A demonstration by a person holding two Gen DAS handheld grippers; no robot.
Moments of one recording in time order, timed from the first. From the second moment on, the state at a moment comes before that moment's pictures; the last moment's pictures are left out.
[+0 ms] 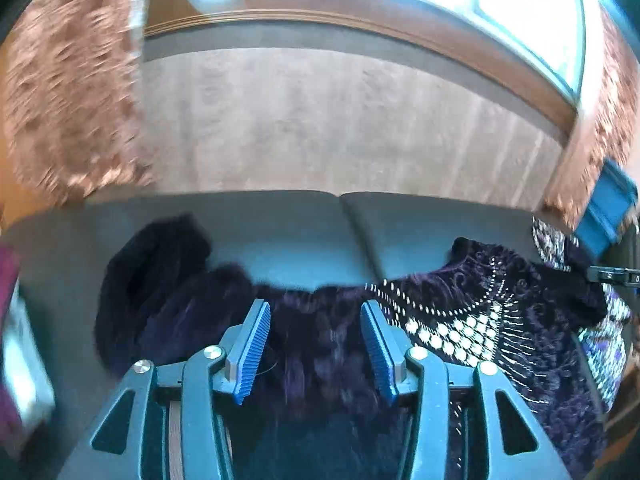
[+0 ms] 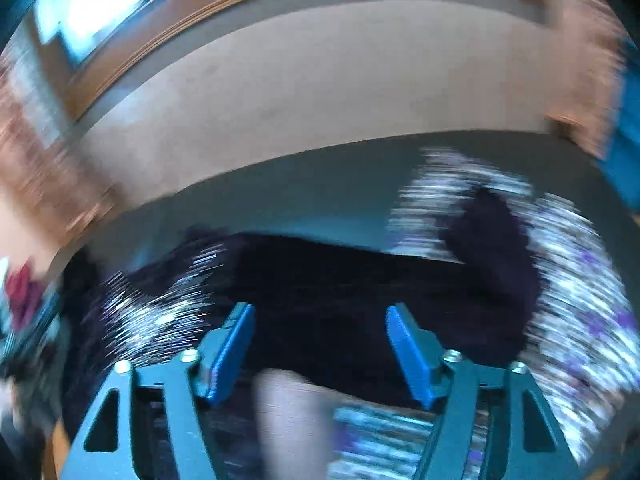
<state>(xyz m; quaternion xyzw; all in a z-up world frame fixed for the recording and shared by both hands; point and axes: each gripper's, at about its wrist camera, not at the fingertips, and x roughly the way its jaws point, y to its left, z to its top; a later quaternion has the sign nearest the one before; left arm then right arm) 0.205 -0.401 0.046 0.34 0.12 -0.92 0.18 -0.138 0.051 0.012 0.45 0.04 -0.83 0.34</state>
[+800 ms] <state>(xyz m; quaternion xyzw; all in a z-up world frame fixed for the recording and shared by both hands) 0.116 -0.429 -0.009 0.55 0.03 -0.84 0.00 -0.187 -0.163 -0.074 0.52 0.32 -0.66 0.45</state>
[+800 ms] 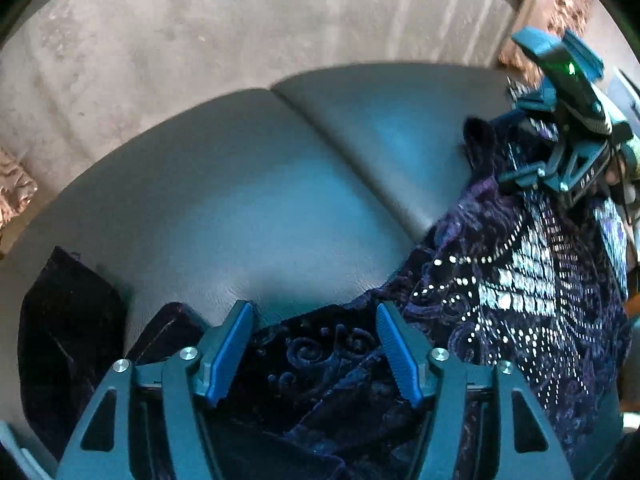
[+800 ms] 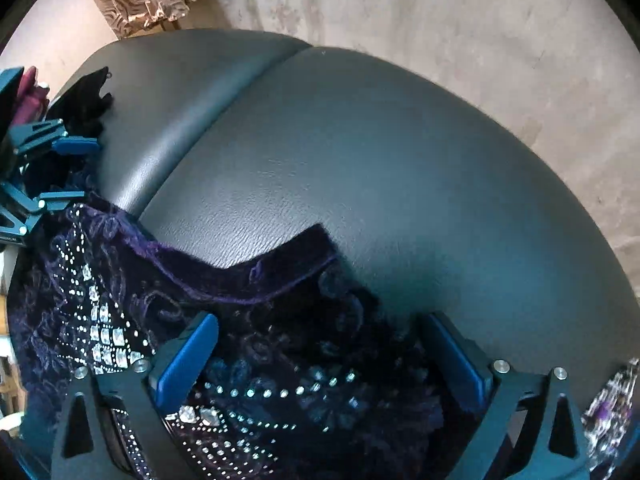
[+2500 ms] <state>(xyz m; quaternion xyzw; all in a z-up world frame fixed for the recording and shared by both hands) 0.308 -0.498 0.039 0.33 0.20 -0.83 0.40 -0.042 -0.118 -0.064 0.41 0.17 -0.81 0.39</state>
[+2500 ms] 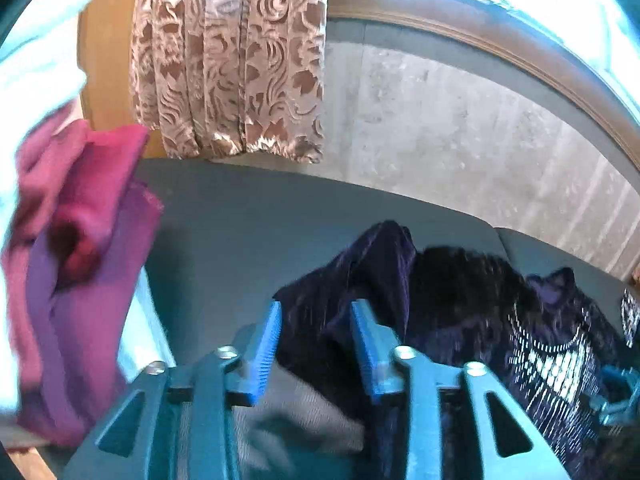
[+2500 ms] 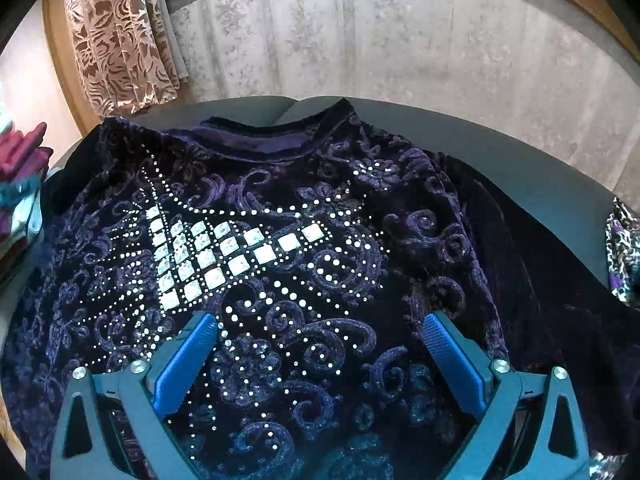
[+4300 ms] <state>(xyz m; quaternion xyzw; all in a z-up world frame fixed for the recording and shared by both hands) 0.132 -0.475 -0.009 0.51 0.07 -0.85 0.09 -0.162 -0.216 -0.010 0.41 0.25 -0.77 0.42</state>
